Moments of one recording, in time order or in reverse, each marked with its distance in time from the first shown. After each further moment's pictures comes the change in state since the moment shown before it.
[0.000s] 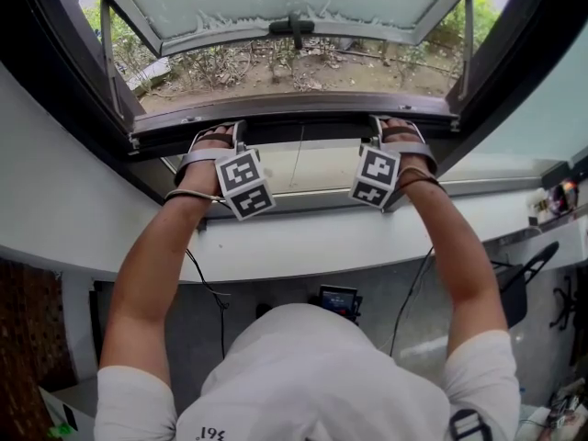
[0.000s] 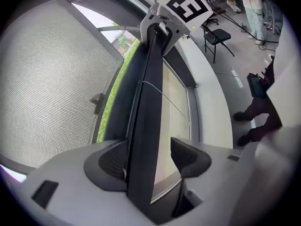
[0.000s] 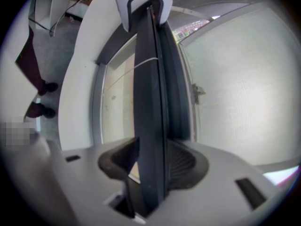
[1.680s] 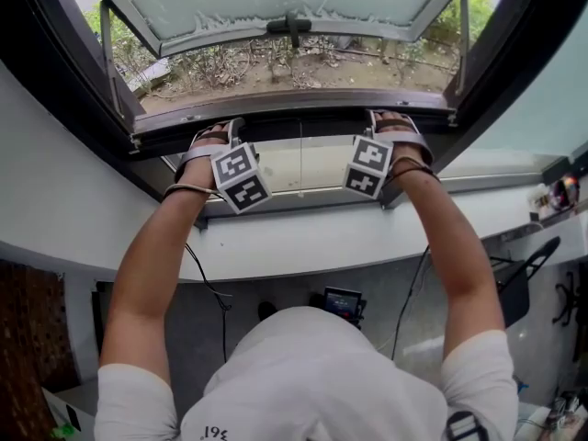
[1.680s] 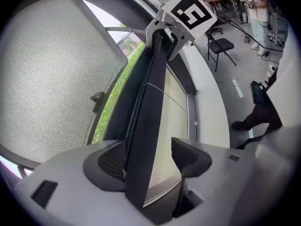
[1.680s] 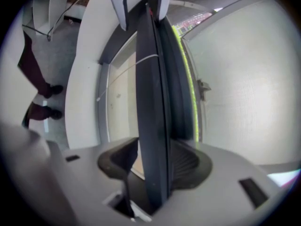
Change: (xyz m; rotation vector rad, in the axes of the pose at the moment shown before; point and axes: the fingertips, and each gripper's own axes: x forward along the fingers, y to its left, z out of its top) left arm 0.001 -0.002 0.001 -0.078 -0.044 -0.037; right arm 0.001 0.005 0.002 0.007 0.041 0.077
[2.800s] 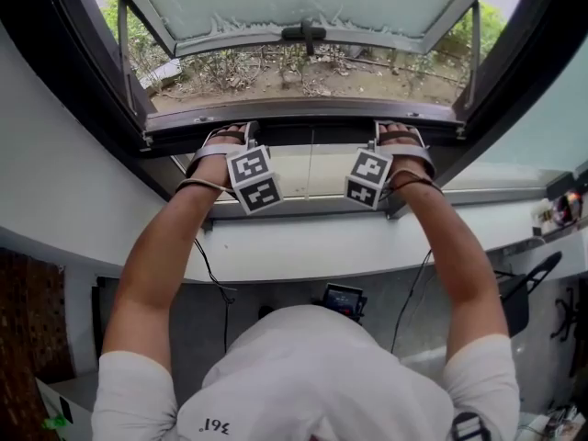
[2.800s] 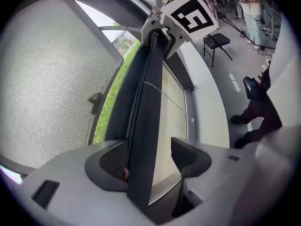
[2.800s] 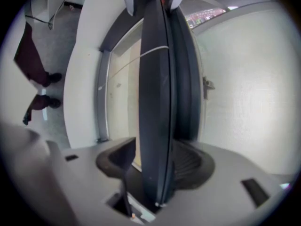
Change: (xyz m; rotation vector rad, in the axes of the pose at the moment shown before) left arm 0.001 0.001 0.001 0.052 0.022 -0.006; right arm 0.004 0.003 -0.004 -0.064 0.116 -0.028
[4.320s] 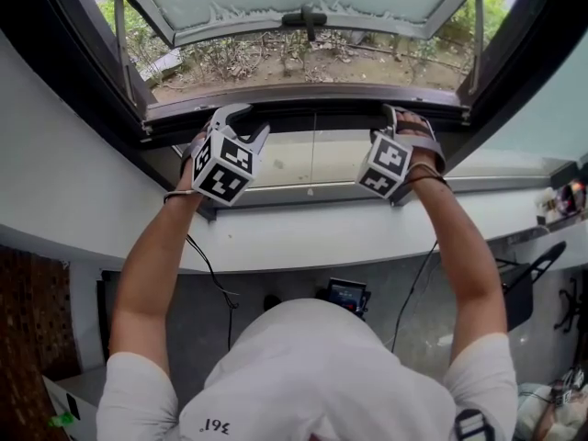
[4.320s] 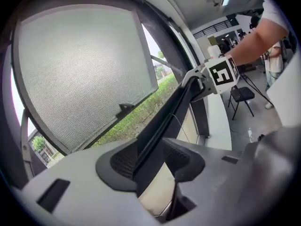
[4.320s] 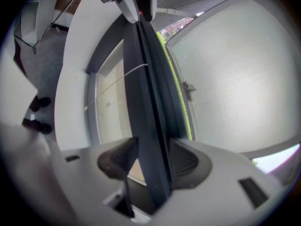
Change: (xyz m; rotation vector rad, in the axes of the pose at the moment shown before) left arm -0.053 0.043 0.007 -0.486 -0.362 0.095; right arm -0.015 -0.015 0.003 0.212 -0.170 -0.068
